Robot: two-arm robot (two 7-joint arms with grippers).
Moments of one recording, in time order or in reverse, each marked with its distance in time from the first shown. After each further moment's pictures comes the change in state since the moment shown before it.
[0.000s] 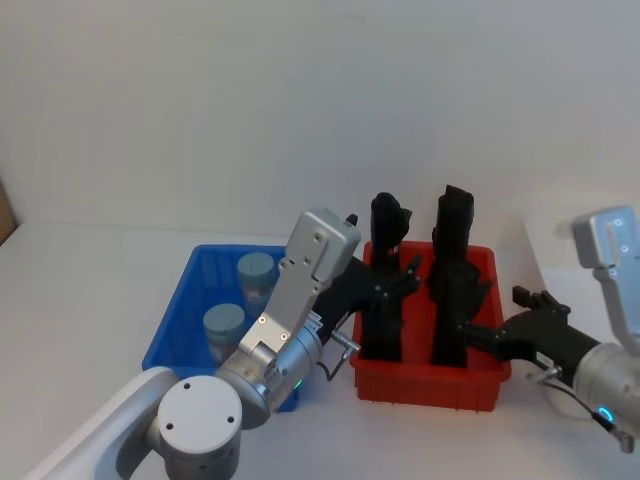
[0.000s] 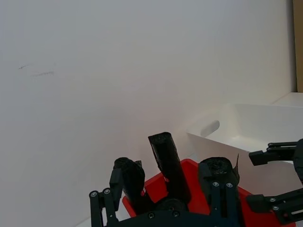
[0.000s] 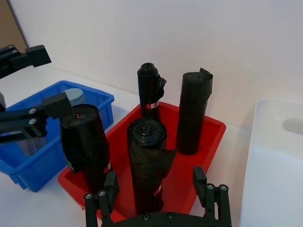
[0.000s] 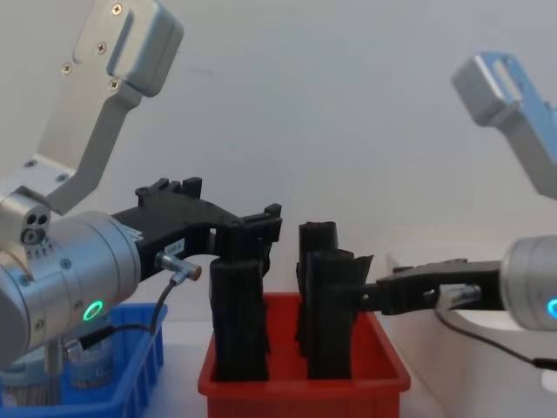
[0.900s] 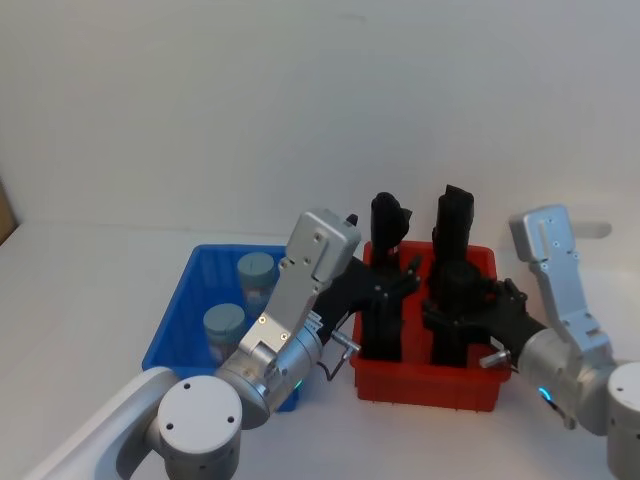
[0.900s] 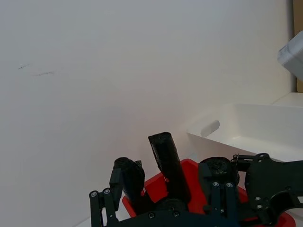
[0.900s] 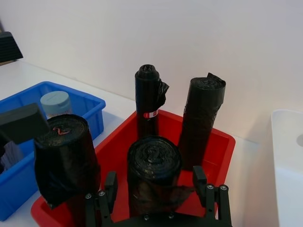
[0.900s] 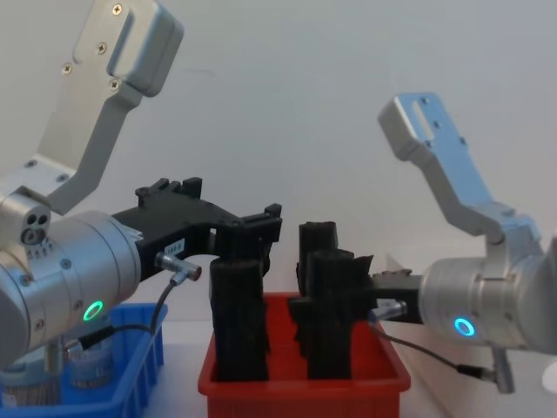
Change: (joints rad) left arm 0.000 0.000 0.000 0.000 0.000 0.000 0.000; right arm 0.109 -0.109 -0.055 0.233 -0.089 -0.124 -0.069
